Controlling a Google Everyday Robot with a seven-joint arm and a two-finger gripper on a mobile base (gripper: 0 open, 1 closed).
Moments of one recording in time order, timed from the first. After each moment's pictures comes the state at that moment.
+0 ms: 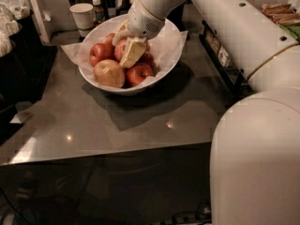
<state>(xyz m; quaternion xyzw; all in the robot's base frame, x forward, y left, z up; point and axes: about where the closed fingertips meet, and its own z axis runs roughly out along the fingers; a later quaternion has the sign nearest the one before) 0.647 0.058 0.910 -0.78 0.55 0.16 0.25</state>
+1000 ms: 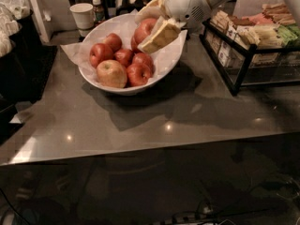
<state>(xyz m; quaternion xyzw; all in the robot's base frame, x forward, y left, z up) 0.576 0.003 1.003 -0.71 0.54 0.23 0.38</state>
